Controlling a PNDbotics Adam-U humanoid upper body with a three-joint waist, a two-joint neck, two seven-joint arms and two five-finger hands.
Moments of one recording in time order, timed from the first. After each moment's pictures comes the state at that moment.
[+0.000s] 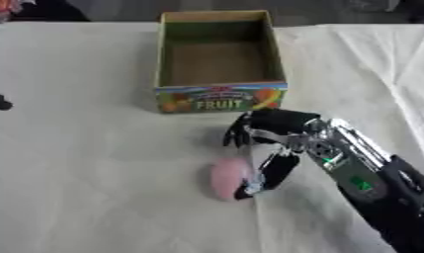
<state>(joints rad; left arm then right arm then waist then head) -0.25 0.14 0.11 -1.98 0.17 -0.15 0.05 -0.64 -0.42 0.44 -1.63 0.79 -0.03 0.66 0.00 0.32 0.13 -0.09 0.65</state>
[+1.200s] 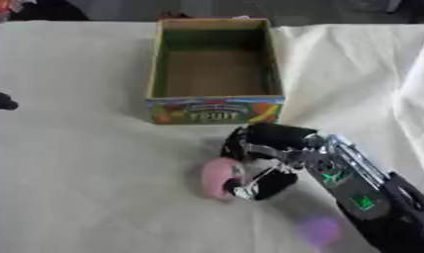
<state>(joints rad) -0.25 0.14 0.11 -1.98 0.16 -0.14 0.04 -0.57 -0.40 0.45 -1.72 0.70 -0.06 0.69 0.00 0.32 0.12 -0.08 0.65</state>
